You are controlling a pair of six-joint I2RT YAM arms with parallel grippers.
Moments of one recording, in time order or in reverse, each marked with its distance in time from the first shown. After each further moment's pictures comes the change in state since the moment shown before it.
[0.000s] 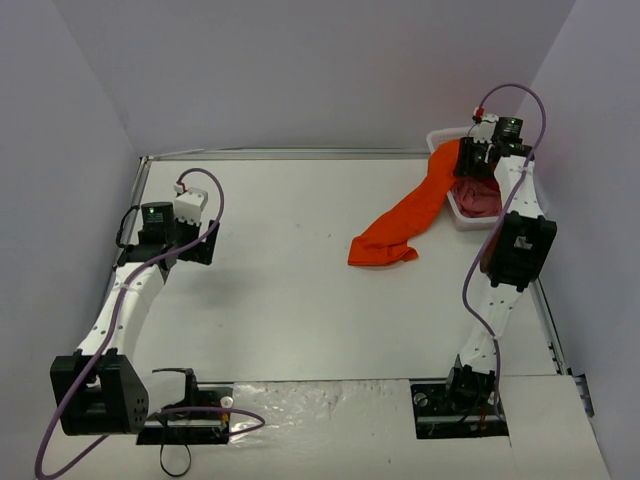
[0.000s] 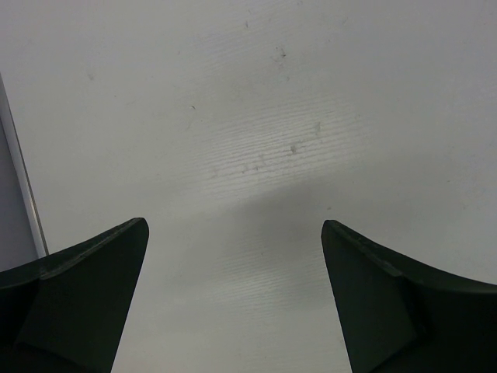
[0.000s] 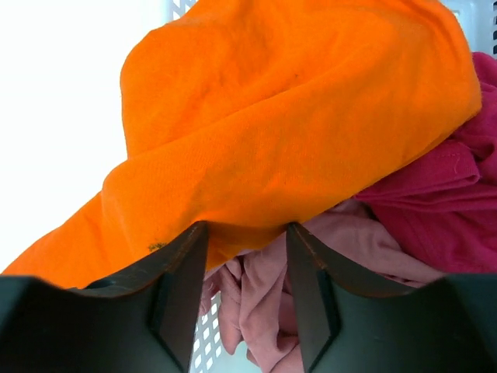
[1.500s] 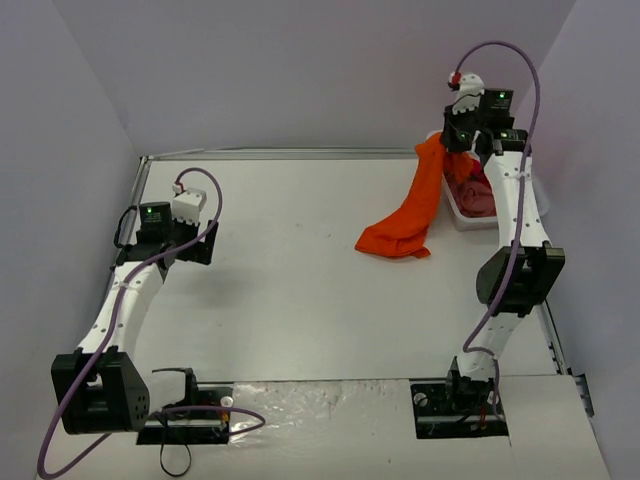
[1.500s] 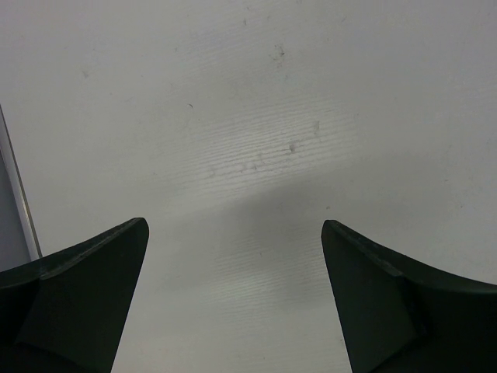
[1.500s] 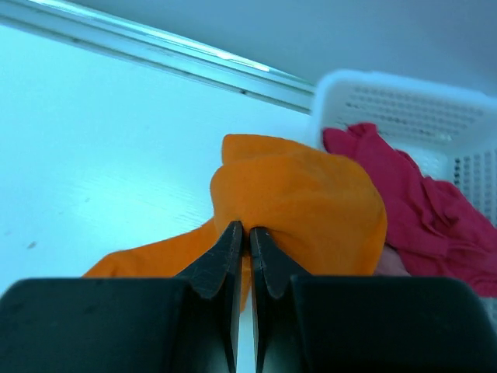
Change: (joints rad) left arm 0.033 0.008 0.000 0.000 0.039 0.000; right arm 0.158 -0.331 -0.079 0.007 0.004 -0.058
